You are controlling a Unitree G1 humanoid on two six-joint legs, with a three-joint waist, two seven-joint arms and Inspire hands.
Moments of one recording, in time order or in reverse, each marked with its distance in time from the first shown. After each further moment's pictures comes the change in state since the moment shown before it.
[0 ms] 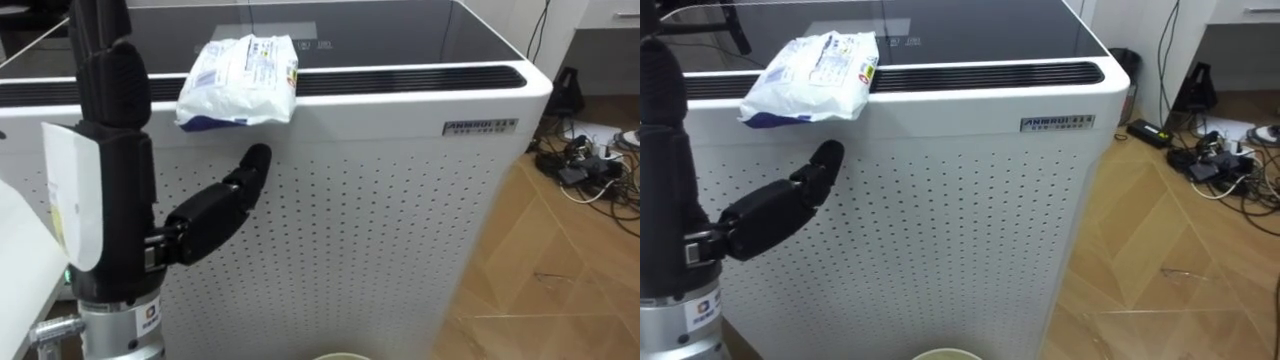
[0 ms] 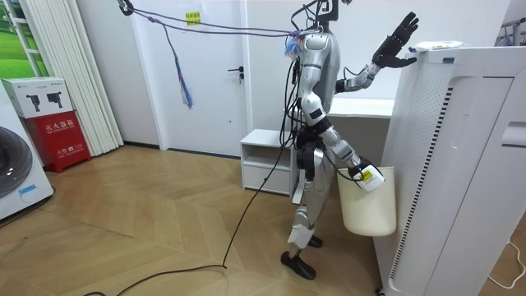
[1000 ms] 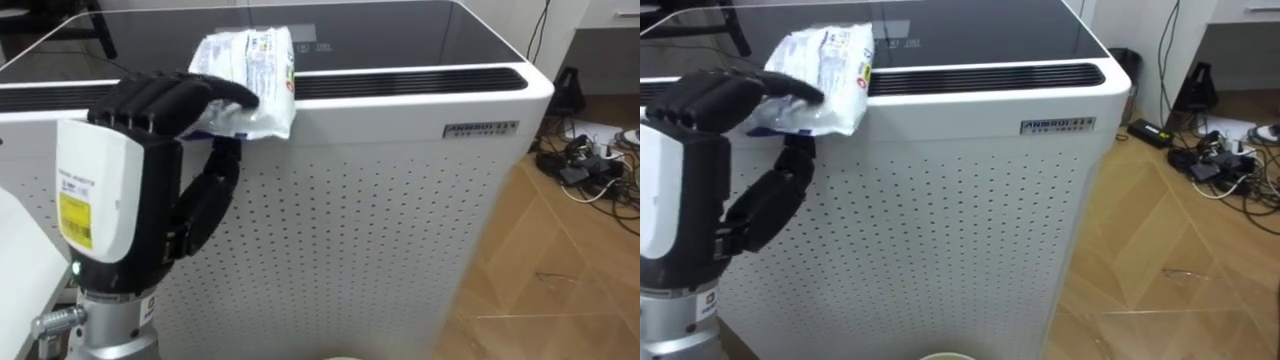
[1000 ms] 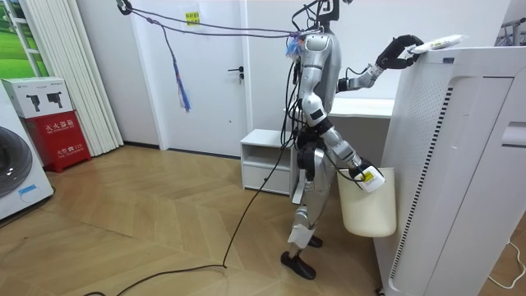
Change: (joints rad) left arm -0.007 0.012 0.051 0.040 0.215 0.094 -0.013; right arm 0.001 0.001 -0.029 0.000 -0.039 0.024 0.014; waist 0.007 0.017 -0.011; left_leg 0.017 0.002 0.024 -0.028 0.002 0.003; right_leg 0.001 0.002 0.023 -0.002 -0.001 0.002
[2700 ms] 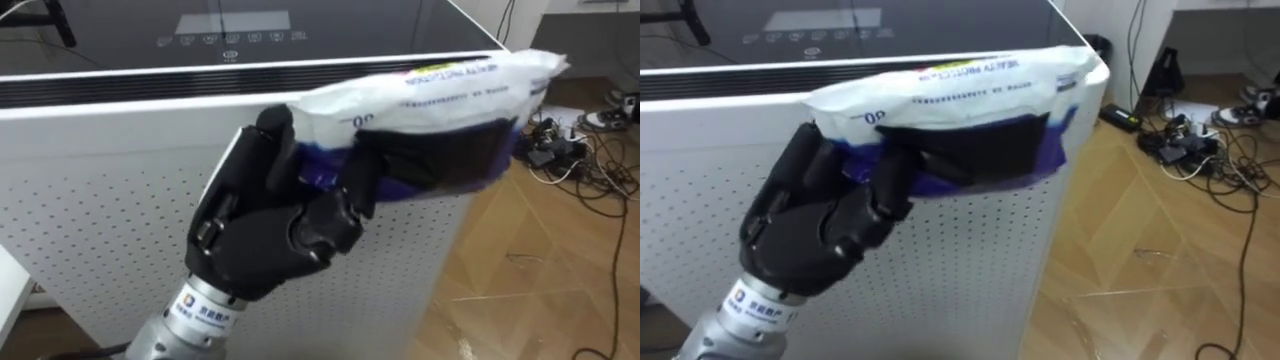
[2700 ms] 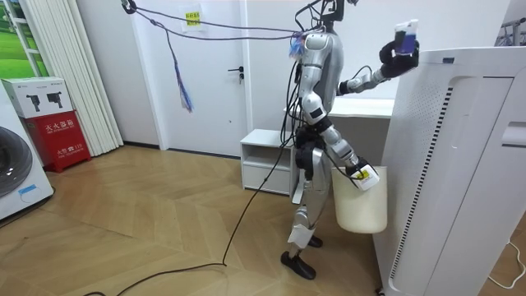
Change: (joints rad) left arm -0.033 -0.073 -0.249 -0.158 -1.837 0.183 -1.111; right arm -0.050 0.034 0.080 -0.003 -0.050 0.044 0.030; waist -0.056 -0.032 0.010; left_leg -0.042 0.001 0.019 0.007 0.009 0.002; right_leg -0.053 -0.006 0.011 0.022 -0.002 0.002
